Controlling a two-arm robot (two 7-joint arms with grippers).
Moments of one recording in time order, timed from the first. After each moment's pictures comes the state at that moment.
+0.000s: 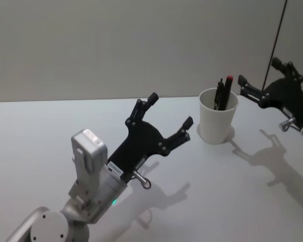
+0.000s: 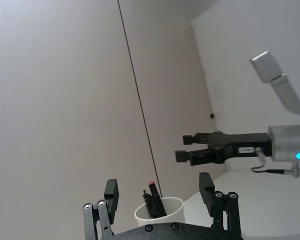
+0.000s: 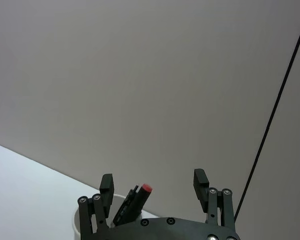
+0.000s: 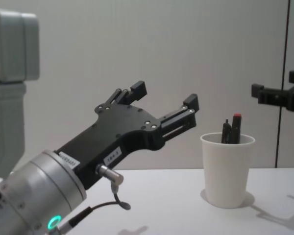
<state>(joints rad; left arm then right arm) -0.16 0.32 0.46 -1.50 -0.34 -0.53 -0.34 0.23 0.41 -0.24 -1.59 0.27 -0.04 0.24</state>
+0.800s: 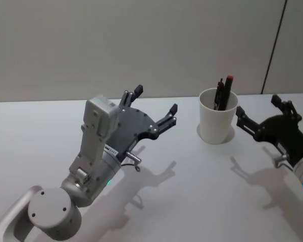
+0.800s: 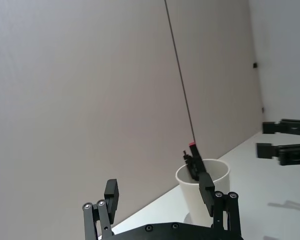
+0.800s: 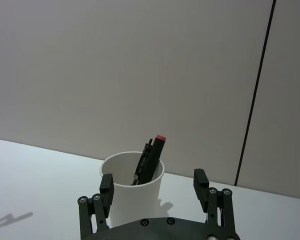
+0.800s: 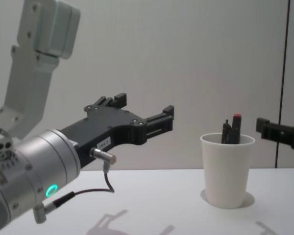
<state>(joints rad) -0.21 0.36 0.46 -1.57 -0.26 -0.21 -0.15 0.02 0.35 -0.23 -1.74 0.29 0.03 0.09</state>
